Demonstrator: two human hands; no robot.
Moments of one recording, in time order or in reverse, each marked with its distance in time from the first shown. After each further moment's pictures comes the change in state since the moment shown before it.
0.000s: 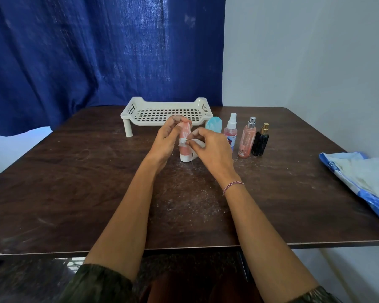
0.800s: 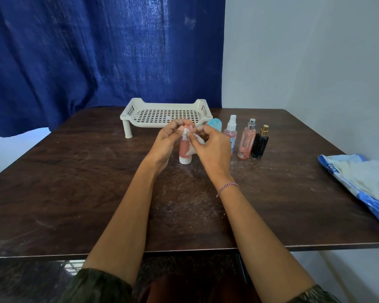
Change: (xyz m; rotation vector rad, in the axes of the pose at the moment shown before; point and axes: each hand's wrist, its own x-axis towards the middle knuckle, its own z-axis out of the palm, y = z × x) left_hand -0.003 0.003 0.002 -0.076 -0.065 -0.043; right_hand 0.000 -0.010 0.002 0.142 0.220 0.100
